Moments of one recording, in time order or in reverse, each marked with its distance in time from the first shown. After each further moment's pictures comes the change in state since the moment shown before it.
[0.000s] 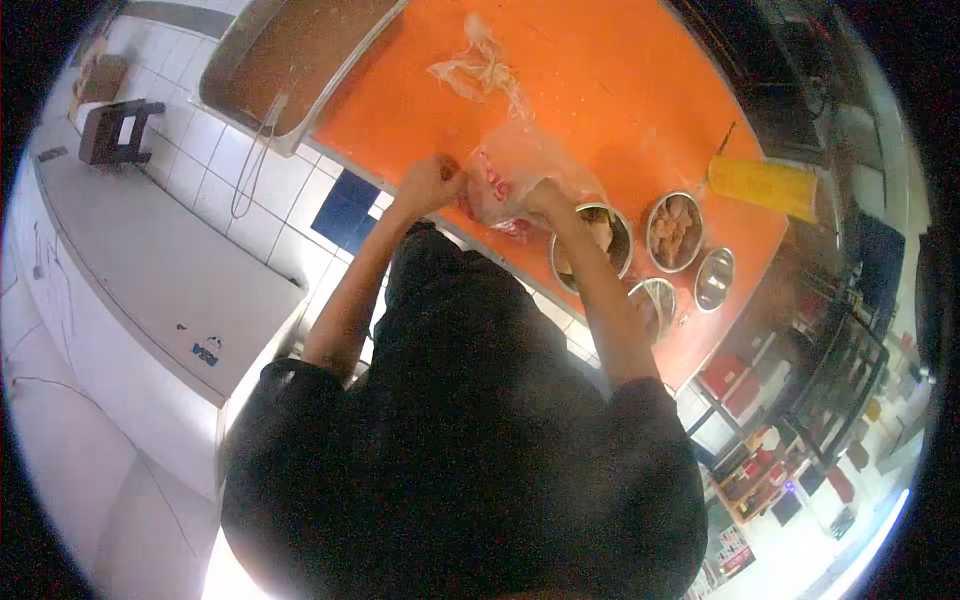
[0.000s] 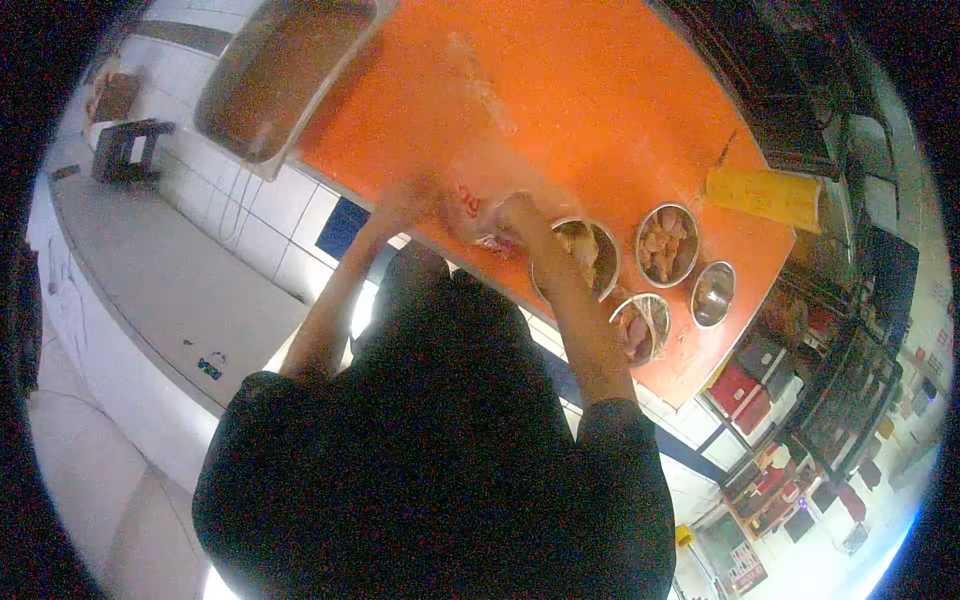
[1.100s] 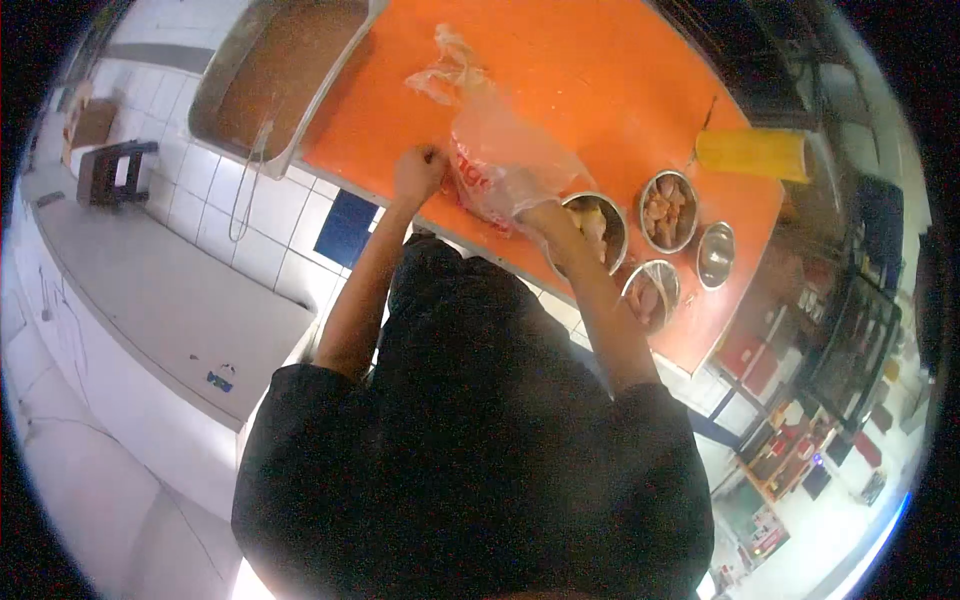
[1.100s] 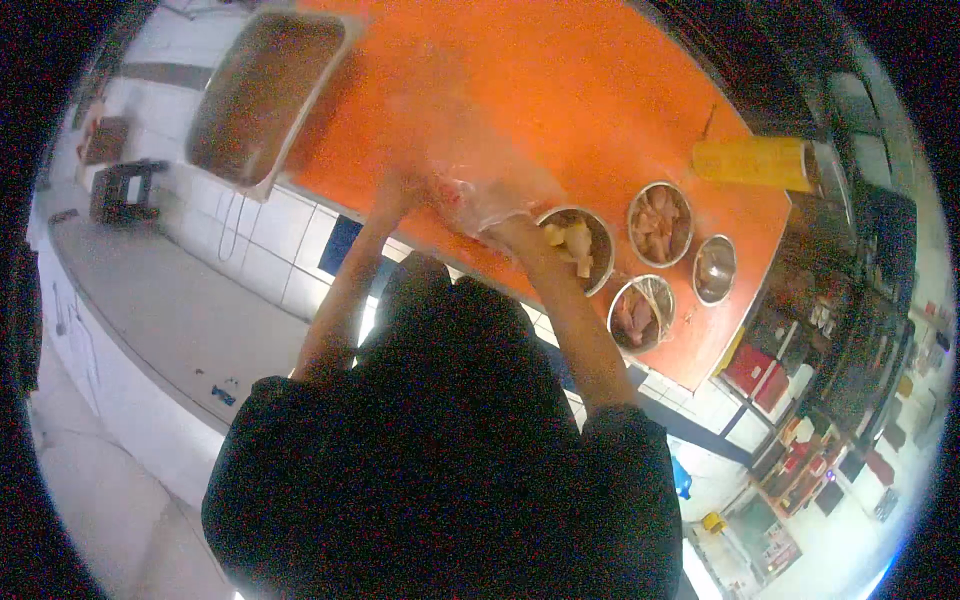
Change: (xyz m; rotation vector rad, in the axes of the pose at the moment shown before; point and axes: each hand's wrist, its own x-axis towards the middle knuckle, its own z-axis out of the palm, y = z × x) left_hand 0.033 -0.039 0.026 -0.158 -0.023 -0.140; right_hand -0.039 -0.022 0.014 -0.290 0.255 -0.043
